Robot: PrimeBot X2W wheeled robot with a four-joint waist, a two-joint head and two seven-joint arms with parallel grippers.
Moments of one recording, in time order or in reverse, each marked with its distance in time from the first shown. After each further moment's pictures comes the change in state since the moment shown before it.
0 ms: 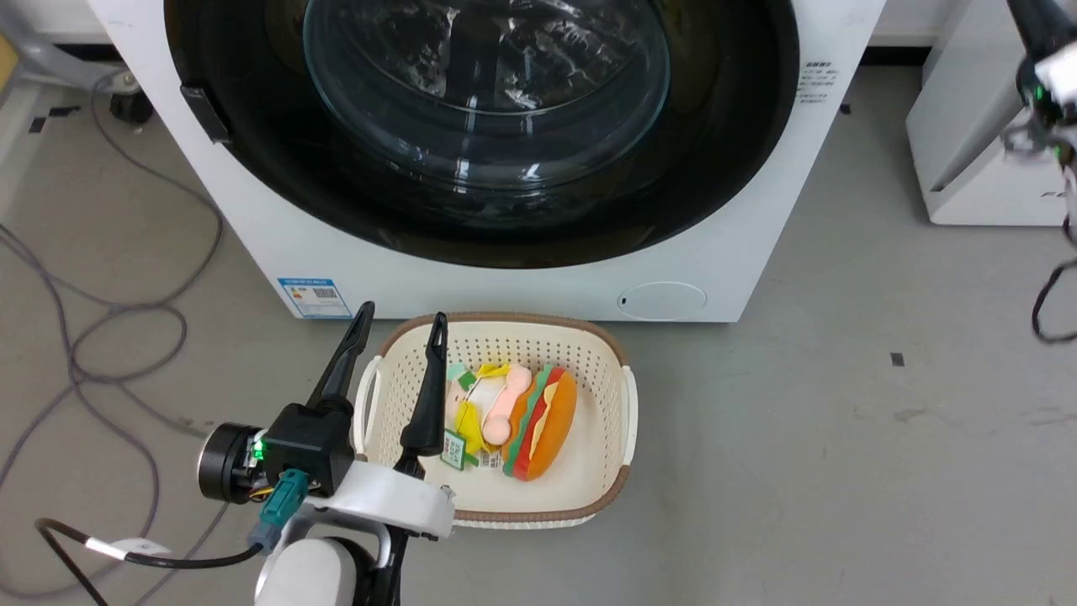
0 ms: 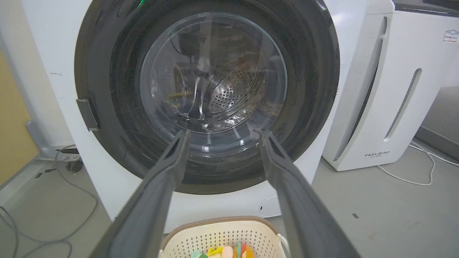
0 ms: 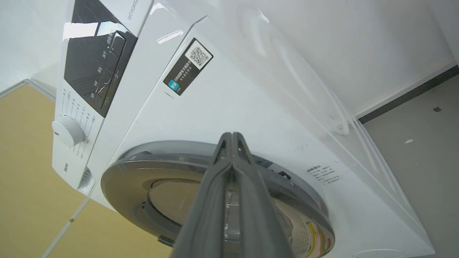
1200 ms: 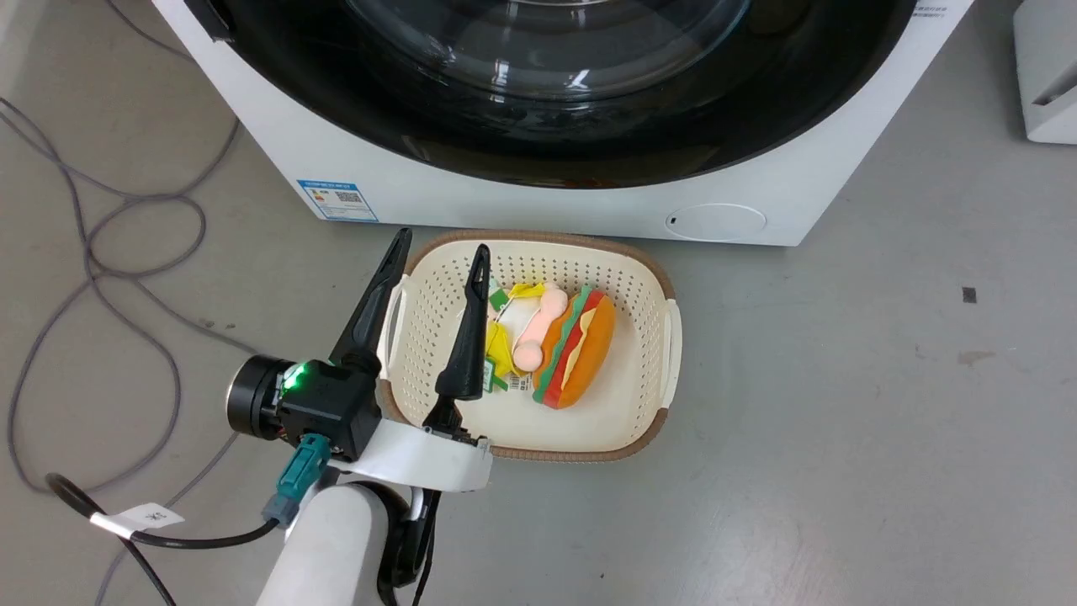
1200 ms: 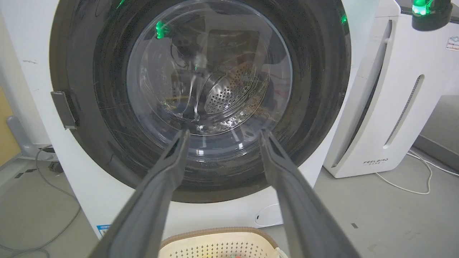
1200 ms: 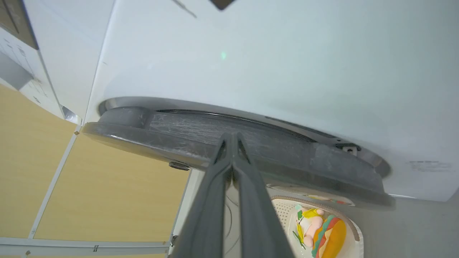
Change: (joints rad) left arm -0.122 0.000 -0.086 -0.009 -0.048 0.011 -0.069; right arm -0.576 0.022 0.348 0.404 0.169 0.000 0.431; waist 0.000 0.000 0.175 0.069
